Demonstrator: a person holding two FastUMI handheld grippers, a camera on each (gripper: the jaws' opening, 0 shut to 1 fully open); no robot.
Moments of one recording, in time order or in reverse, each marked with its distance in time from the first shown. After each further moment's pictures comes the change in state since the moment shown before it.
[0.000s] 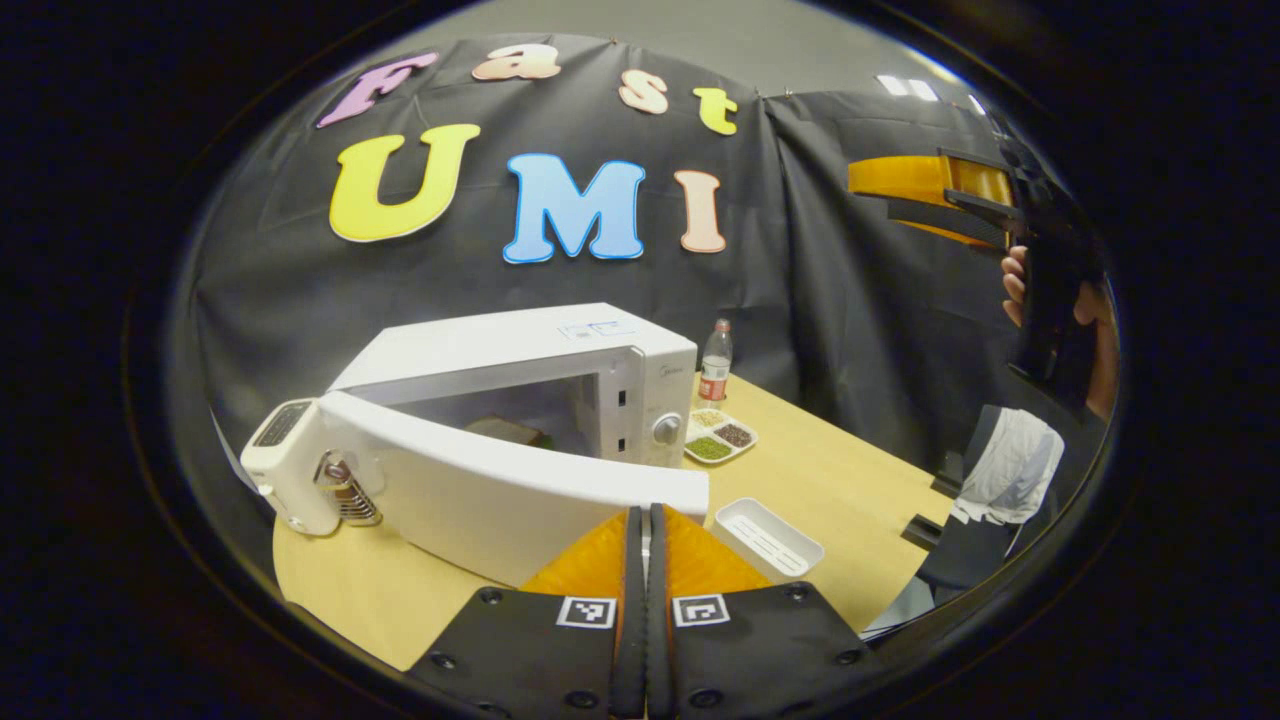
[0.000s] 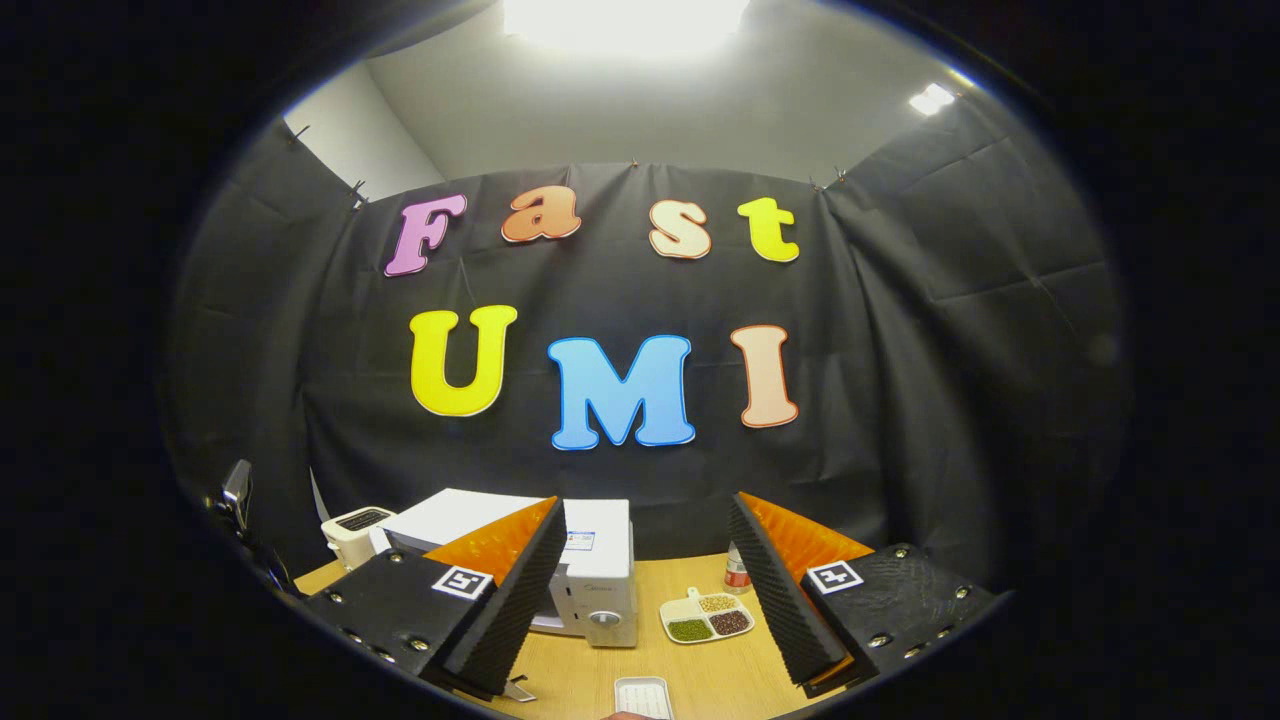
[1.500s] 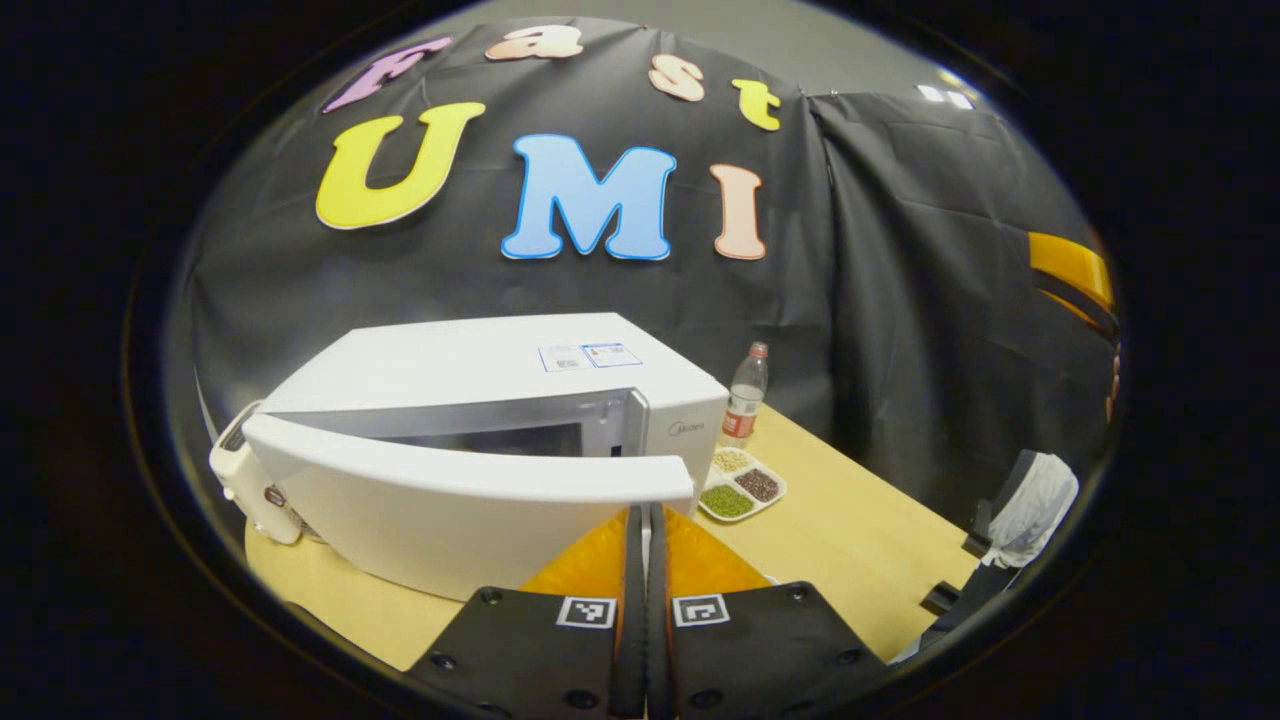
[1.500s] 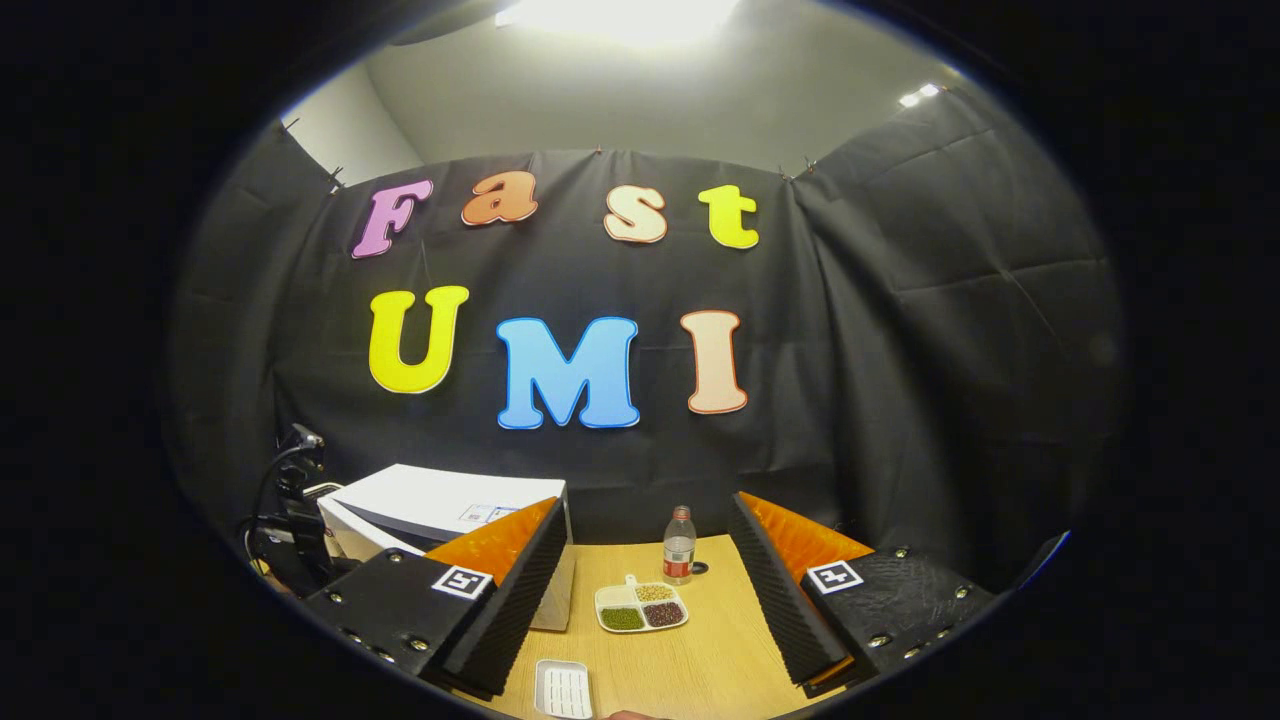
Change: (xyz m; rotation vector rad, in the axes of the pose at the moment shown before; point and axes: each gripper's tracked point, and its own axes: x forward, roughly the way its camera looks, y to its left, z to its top) left arm 0.129 -0.001 0.045 -0.093 -0.015 0.092; right arm -0.005 -0.093 -0.026 -0.024 0.040 -0.058
